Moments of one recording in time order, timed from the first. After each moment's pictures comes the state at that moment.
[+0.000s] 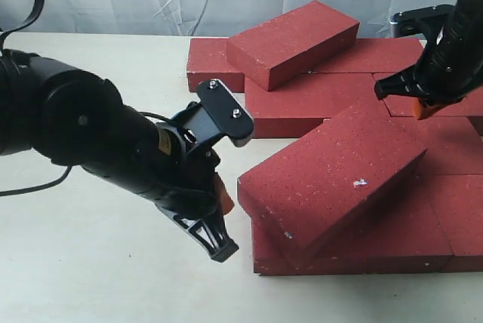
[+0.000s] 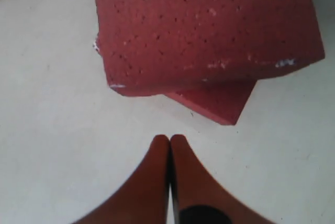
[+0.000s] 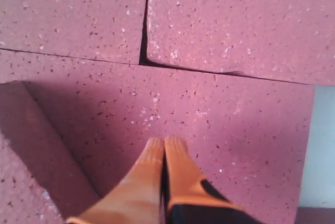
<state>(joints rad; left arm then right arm) -0.85 1.52 -0.88 -0.32 0.50 0.42 0.11 1.82 -1.25 -0.11 0.85 0.01</state>
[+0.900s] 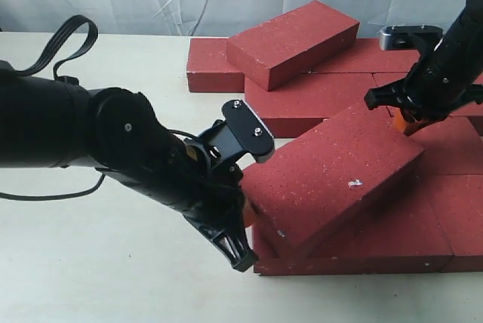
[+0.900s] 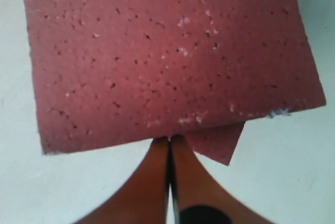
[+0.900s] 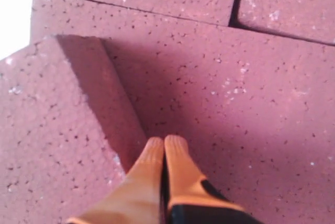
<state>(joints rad) -0.85 1.65 -0.88 -0.63 0.40 0.74 0.08 1.83 -1.22 0.20 0.92 -0.25</state>
